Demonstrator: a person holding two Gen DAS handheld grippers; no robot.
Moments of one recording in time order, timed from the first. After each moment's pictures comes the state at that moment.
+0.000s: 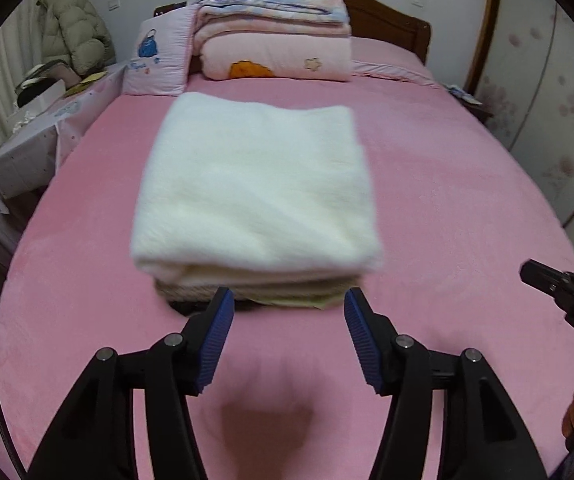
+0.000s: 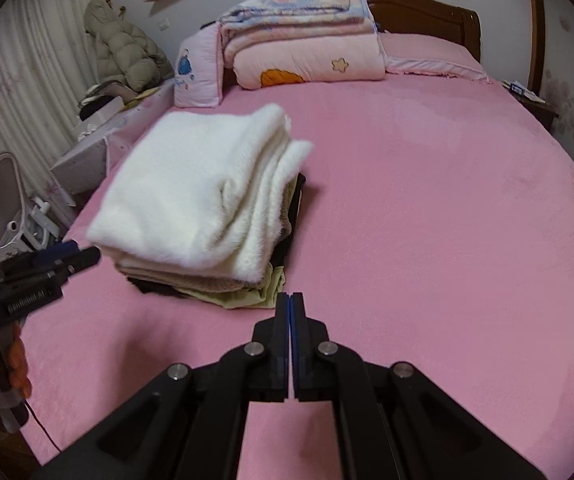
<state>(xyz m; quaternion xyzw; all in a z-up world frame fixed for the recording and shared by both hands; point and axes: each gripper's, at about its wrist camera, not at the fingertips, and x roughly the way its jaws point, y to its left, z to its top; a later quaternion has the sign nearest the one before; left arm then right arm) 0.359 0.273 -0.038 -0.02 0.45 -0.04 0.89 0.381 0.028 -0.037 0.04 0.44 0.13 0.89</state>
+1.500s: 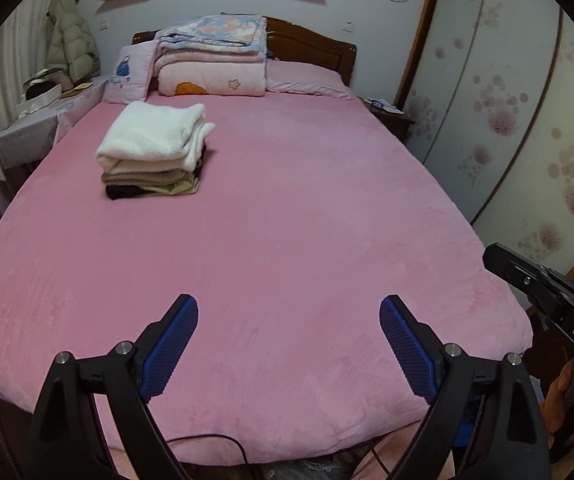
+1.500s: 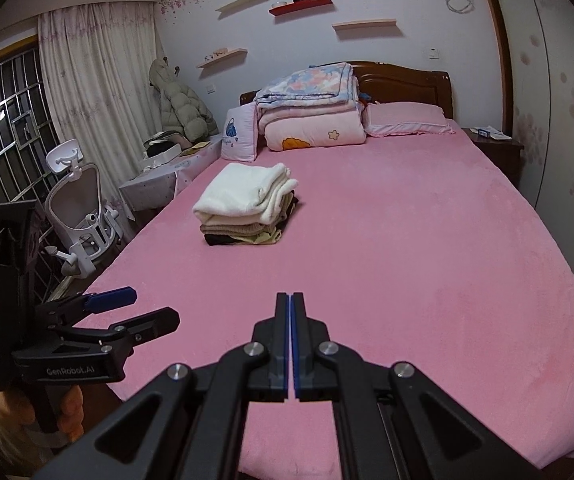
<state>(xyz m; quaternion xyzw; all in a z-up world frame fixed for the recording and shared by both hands) -0.042 0.026 0.049 -0.05 0.40 -0.08 0.91 -0.013 -0.173 0.099 0.06 0.34 0.17 0.92</state>
